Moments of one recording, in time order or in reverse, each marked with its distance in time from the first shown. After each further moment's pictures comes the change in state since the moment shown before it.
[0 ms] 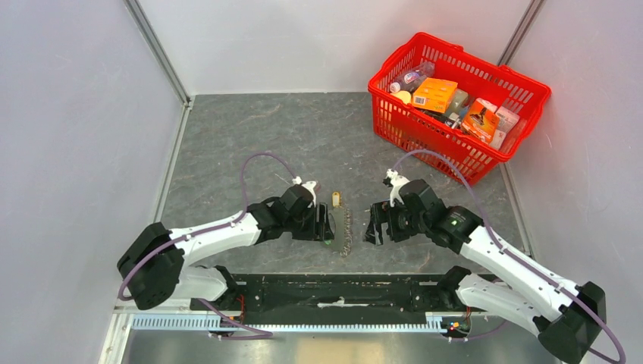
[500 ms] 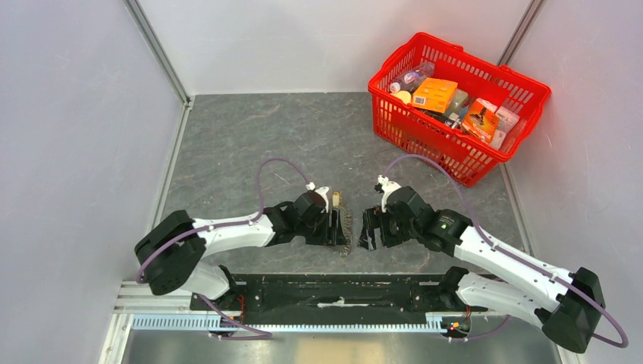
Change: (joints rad) left arm -0.089 0.123 0.000 0.170 0.034 -0.071; right arm 0.135 0.055 -0.028 0.056 0.087 0.081
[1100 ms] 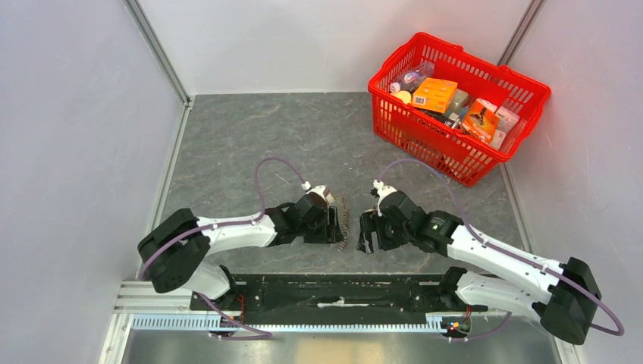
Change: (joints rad) left arm -0.007 0.063 -0.002 0.049 -0.102 -0.039; right arm 0.047 0.041 -0.025 0.016 0.069 0.038
